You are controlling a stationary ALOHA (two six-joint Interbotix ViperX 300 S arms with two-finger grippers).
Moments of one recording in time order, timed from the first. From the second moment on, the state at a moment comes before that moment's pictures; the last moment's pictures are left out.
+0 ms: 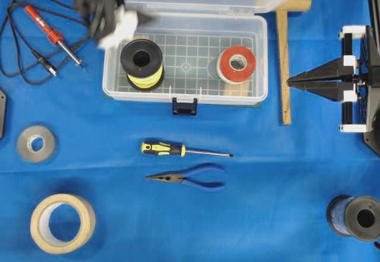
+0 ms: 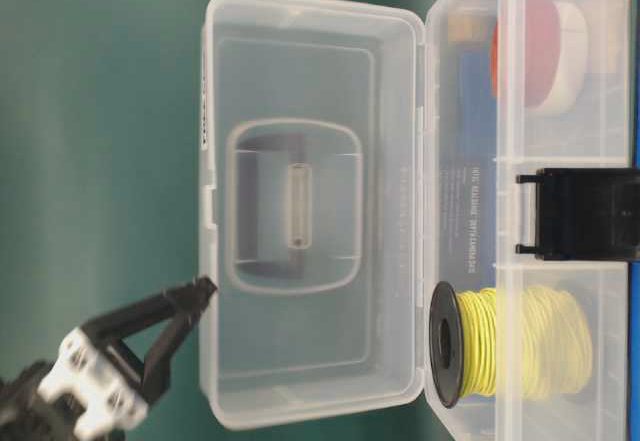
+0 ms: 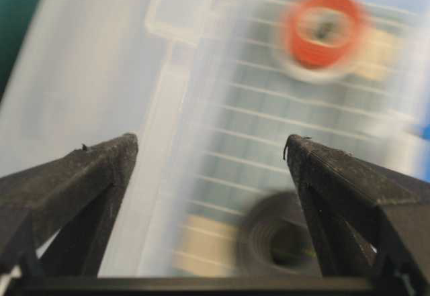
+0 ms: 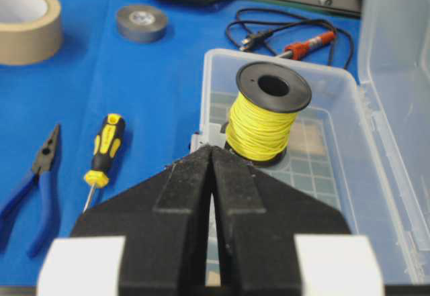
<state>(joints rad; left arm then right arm) 0.31 -0.26 0.37 -0.03 0.70 0.15 -0.05 -0.86 1.14 0.00 -0.10 0.01</state>
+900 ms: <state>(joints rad) 0.02 -0.66 0.73 -0.03 0.40 -0.08 -0.05 -0.88 1.14 0.00 -0.09 0.01</state>
